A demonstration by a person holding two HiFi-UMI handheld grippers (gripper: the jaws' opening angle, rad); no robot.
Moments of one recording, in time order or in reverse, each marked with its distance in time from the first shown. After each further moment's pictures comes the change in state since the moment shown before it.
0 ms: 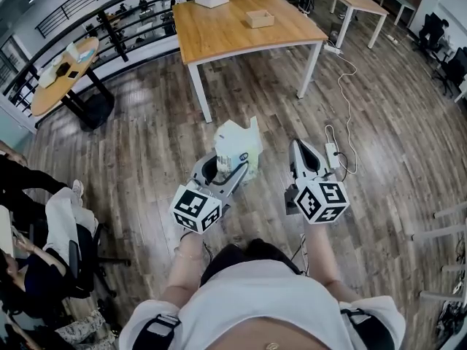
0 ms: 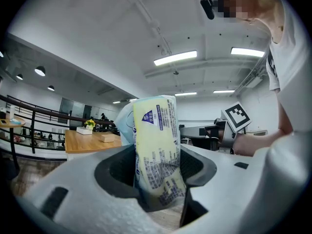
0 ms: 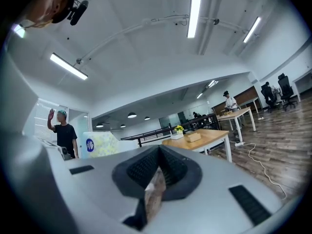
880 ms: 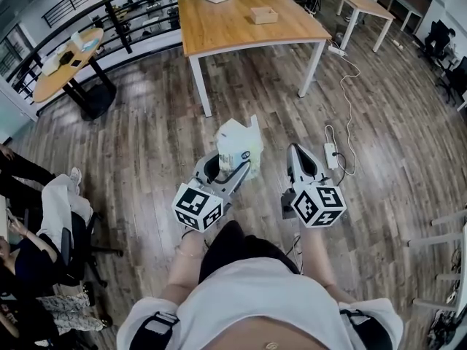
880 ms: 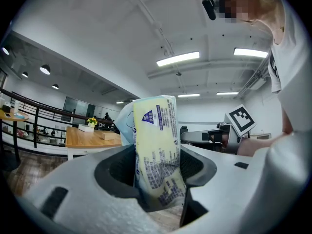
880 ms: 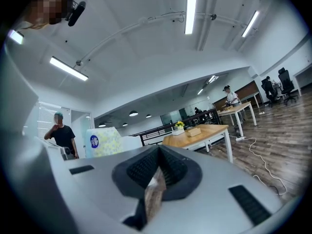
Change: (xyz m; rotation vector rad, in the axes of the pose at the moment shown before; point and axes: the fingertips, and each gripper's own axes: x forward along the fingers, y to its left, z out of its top) left arm 0.007 -0.033 -0.019 -0.030 -0.016 0.034; right arm -0.029 -0.014 -0.024 0.032 0.034 0.025
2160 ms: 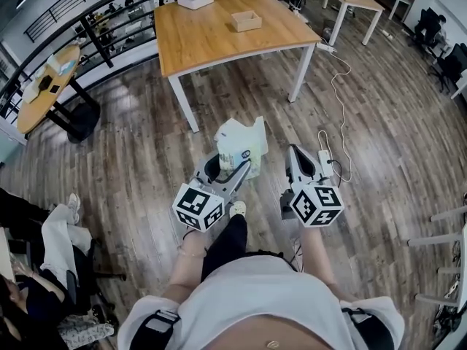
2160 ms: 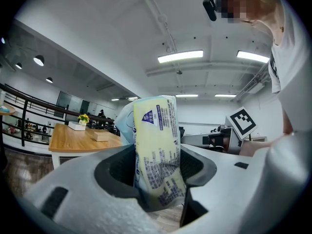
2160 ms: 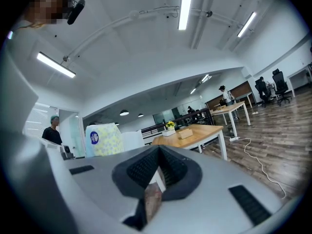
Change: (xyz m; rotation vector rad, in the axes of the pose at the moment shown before) left arm 0.135 0.079 0.011 -0.027 0.012 -0.069; right arm 0.113 -0.087 0.023 0.021 0.014 -0.088
